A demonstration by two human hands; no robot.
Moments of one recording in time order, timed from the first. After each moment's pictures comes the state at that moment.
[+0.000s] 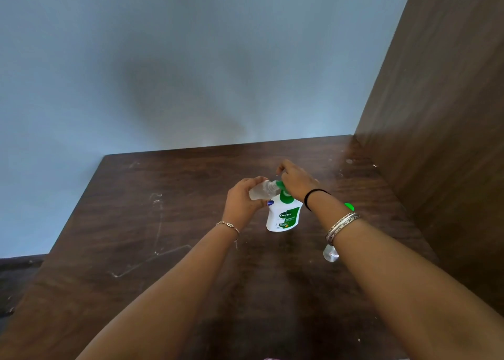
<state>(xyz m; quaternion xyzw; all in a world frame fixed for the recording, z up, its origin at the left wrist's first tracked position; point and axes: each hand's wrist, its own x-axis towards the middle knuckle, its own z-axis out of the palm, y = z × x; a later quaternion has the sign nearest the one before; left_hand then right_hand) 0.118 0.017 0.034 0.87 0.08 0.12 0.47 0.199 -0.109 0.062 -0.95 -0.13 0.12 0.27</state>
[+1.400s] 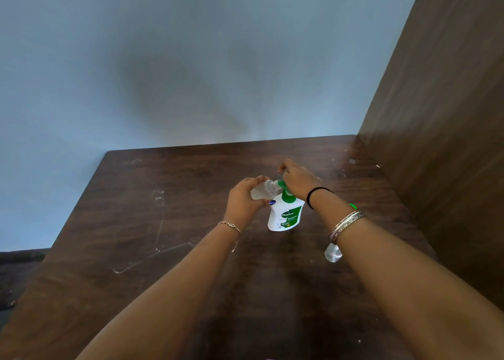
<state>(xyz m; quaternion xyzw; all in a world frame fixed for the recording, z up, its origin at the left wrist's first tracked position) 0.116 0.017 0.034 0.87 0.09 0.12 0.48 0.197 -0.106 0.070 -0.95 -0.14 0.14 0.24</state>
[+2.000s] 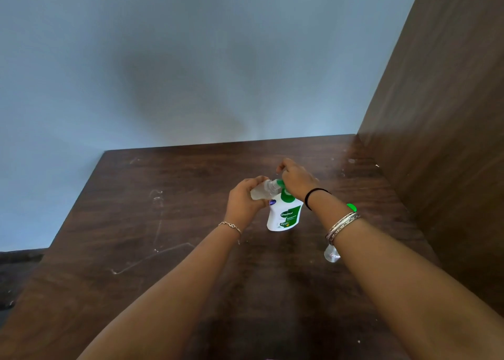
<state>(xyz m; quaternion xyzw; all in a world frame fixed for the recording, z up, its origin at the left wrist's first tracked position) 0.119 0.016 0.030 0.86 0.10 0.12 0.48 0.197 -0.105 0.067 -0.94 -0.13 0.13 0.27</state>
